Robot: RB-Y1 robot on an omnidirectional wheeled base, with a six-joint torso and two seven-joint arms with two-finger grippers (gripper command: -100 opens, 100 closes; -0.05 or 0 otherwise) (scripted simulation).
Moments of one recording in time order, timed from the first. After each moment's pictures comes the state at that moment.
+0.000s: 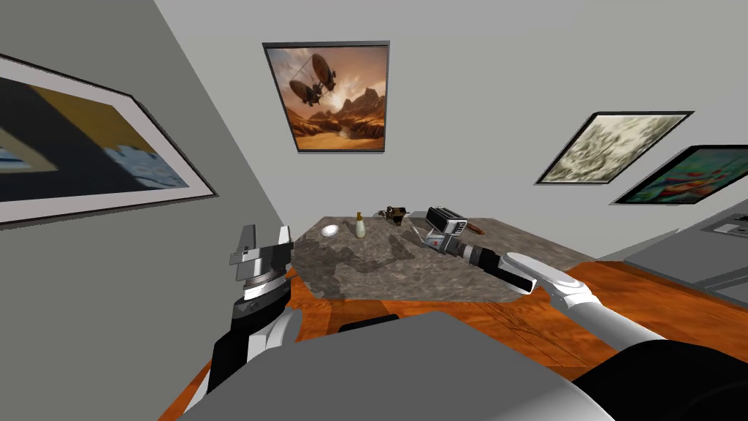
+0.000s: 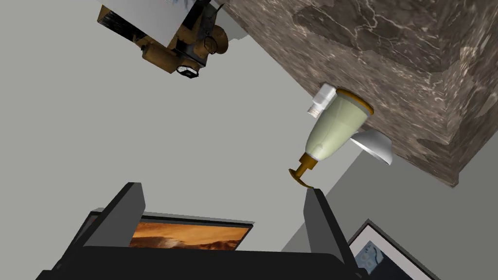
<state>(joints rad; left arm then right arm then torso) 0.48 0.01 -0.03 -2.28 0.11 -0.63 0.05 0.41 -1.05 -0.20 -1.62 0.64 -0.62 0.56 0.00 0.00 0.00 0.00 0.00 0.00</state>
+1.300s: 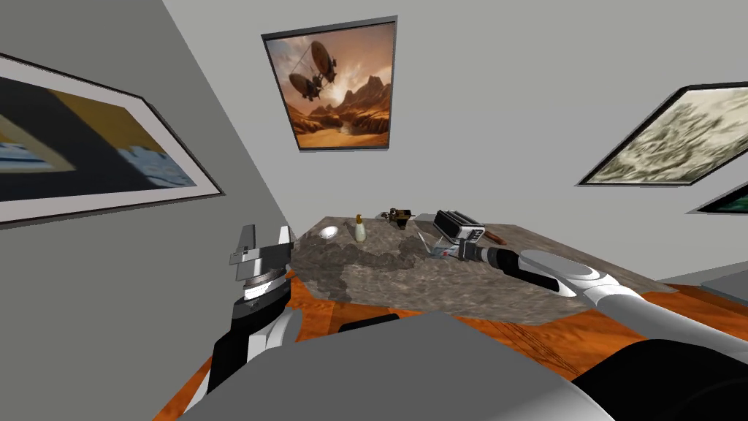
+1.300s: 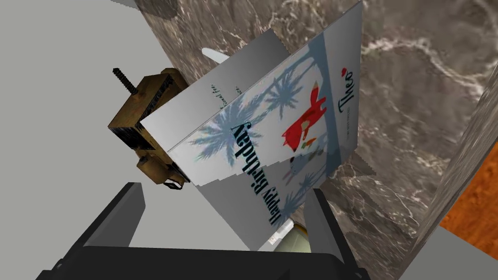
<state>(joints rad) 0.48 0.01 -0.03 -2.28 0.11 -0.63 0.05 0.43 -1.22 -0.17 -1.38 0.82 -0.60 0.67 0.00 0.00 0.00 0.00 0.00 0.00</state>
